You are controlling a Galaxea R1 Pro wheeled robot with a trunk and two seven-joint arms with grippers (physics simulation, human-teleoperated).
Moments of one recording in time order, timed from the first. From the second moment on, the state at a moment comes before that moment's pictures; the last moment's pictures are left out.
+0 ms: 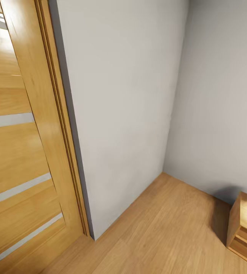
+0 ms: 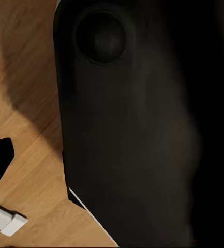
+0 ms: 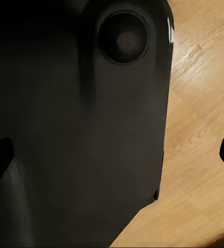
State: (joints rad) left arm 0.00 0.00 0.00 0.00 0.00 0.00 0.00; right arm 0.00 0.00 0.00 0.00 0.00 0.00 0.00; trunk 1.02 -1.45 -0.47
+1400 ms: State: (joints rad) left arm -0.01 -0.04 0.01 -0.33 0.08 -0.13 0.01; right arm 0.00 0.05 0.00 -0.28 -0.01 -0.57 -0.01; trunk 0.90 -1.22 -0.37
